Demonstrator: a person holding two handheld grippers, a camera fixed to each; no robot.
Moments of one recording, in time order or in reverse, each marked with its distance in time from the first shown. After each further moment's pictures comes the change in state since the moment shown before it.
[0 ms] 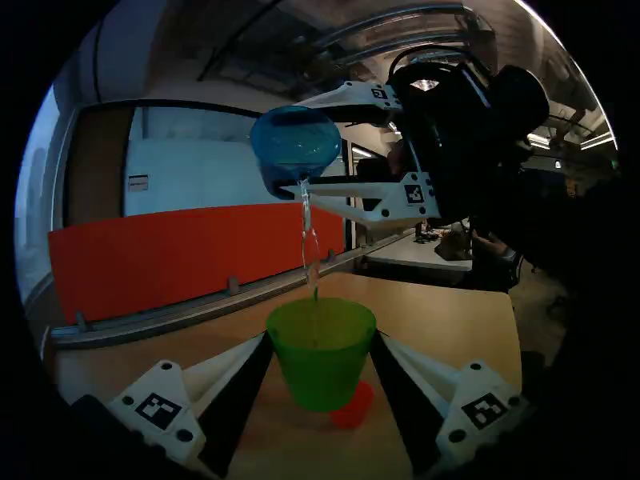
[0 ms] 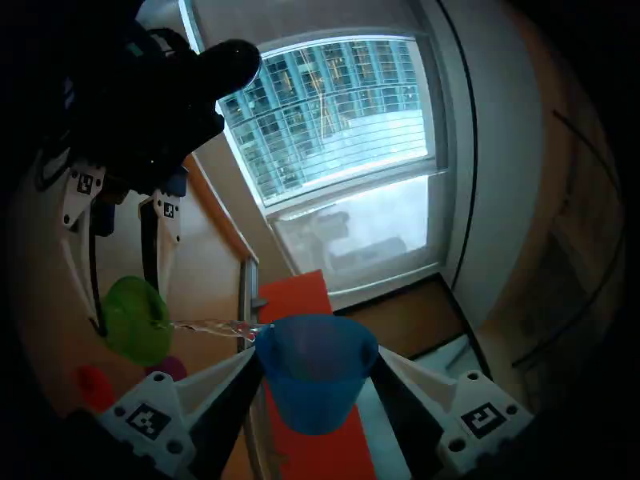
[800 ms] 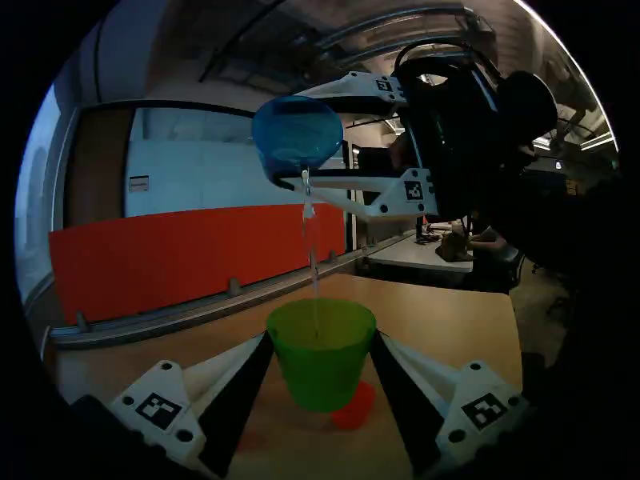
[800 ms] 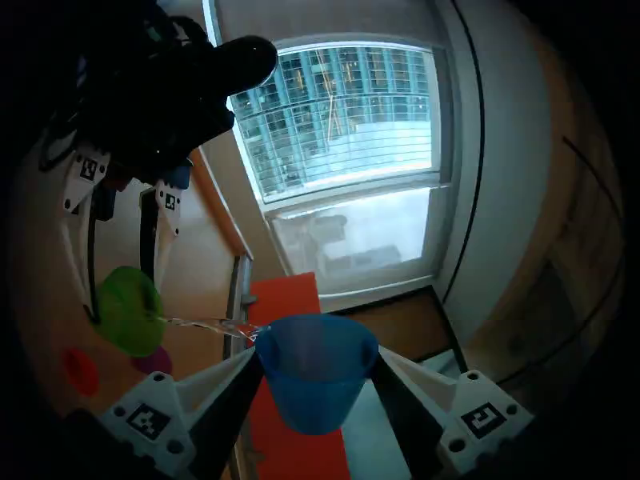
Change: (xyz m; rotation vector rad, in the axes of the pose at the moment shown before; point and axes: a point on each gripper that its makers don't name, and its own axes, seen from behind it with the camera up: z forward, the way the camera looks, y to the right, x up) left arm 0.001 -0.003 0.000 0.003 0.005 -0.001; right arm 0.007 0.009 0.004 -0.021 0.003 -0.098
